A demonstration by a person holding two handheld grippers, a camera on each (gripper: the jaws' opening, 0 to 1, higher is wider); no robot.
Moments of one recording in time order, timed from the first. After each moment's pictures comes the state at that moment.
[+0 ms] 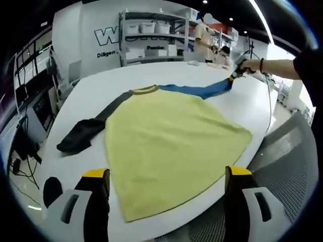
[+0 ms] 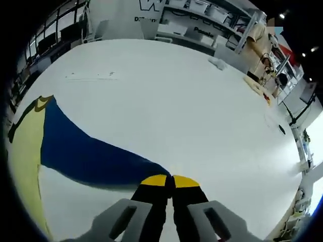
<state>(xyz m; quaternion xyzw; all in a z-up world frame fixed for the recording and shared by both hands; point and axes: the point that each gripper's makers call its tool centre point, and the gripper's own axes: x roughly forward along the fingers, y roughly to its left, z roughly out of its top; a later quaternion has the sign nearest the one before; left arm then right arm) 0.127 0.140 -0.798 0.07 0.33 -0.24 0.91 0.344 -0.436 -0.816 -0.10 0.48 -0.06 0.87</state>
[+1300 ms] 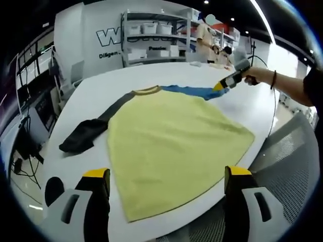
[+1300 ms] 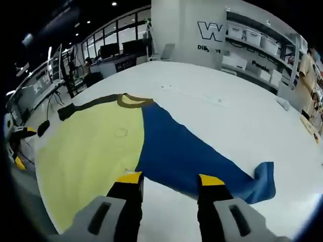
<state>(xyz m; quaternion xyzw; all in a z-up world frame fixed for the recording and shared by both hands) 0.128 0.143 -0.797 0.07 0.32 -0.23 0.91 0.308 -0.190 -0.822 -0.09 0.36 0.22 0.90</state>
